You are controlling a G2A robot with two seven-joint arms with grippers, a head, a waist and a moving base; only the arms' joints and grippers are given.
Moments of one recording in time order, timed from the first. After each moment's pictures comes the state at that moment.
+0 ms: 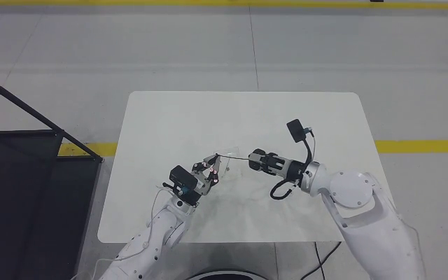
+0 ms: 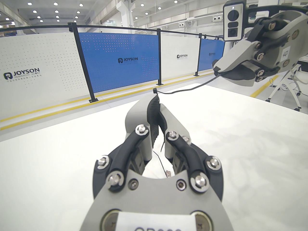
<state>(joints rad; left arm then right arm) 1.29 -1.20 -0.98 -1.46 1.33 -0.05 0.64 -1.09 -1.08 1.19 -1.87 0.03 0.33 0.78</state>
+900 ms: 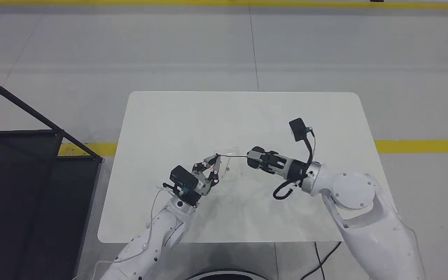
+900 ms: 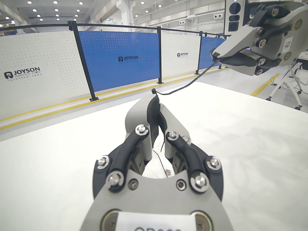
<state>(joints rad) 1.30 -1.20 -0.99 -1.48 1.34 -0.05 0.62 -1.11 -1.08 1.21 -1.86 0.12 0.25 0.74</state>
